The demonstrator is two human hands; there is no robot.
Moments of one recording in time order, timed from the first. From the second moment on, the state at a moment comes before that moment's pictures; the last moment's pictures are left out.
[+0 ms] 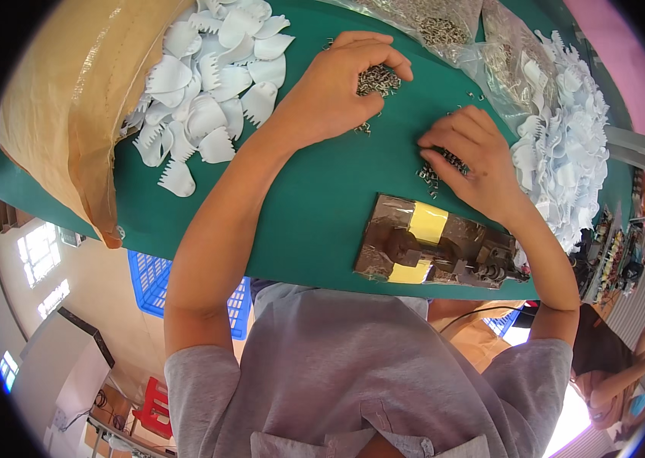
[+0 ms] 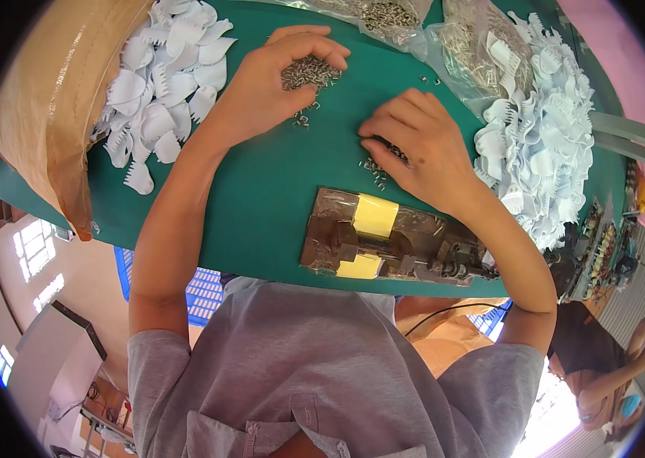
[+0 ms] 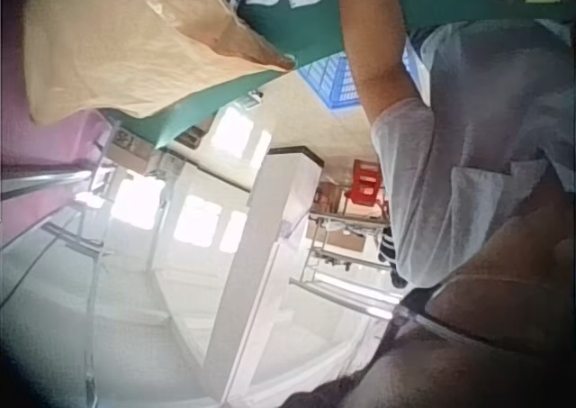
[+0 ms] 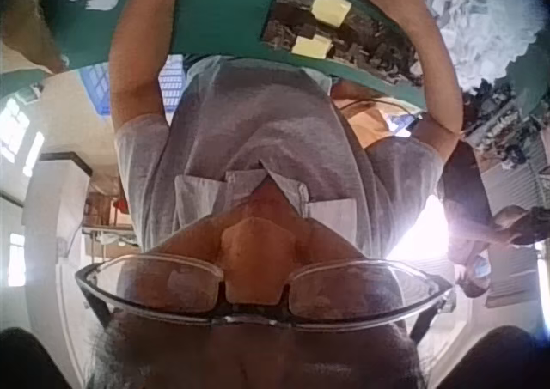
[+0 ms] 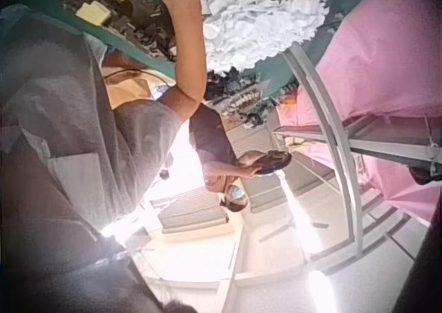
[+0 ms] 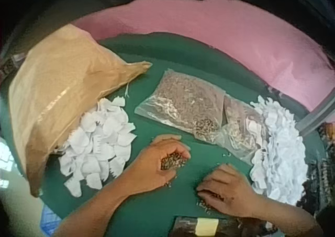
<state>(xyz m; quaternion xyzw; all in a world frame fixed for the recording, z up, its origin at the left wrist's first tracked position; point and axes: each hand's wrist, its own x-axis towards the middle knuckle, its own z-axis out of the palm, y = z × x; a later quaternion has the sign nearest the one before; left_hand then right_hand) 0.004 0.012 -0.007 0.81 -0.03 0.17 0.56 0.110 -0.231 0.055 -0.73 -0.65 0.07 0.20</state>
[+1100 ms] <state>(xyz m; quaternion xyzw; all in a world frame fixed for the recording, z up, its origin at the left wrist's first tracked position) 0.004 0.012 -0.012 0.81 -0.04 0.19 0.55 0.085 -0.181 0.034 -0.69 -0.66 0.06 0.28</state>
